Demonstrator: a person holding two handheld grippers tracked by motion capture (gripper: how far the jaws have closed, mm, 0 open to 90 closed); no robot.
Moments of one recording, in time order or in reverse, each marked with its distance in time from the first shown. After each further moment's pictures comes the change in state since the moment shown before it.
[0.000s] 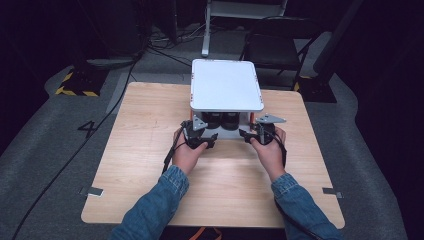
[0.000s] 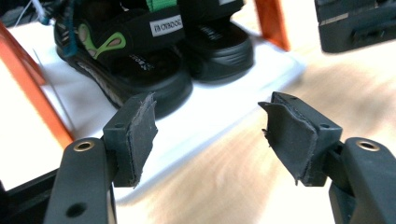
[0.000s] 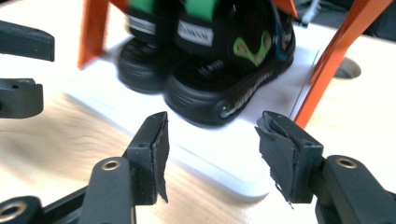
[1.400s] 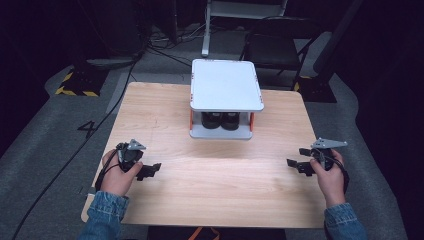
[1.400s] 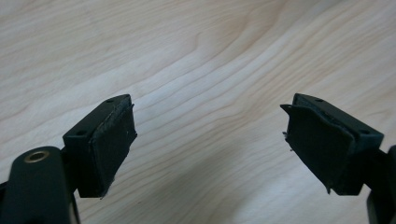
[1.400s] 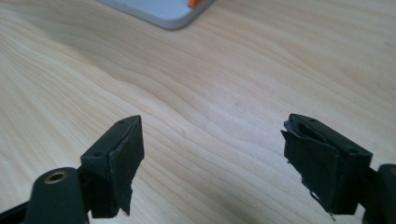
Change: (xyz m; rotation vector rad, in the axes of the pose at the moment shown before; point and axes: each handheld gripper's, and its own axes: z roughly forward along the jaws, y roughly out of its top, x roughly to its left) left arm 0.082 -0.093 -0.136 0.322 0.079 -0.148; right arm -0.090 -0.088 -0.123 0.164 0.071 0.018
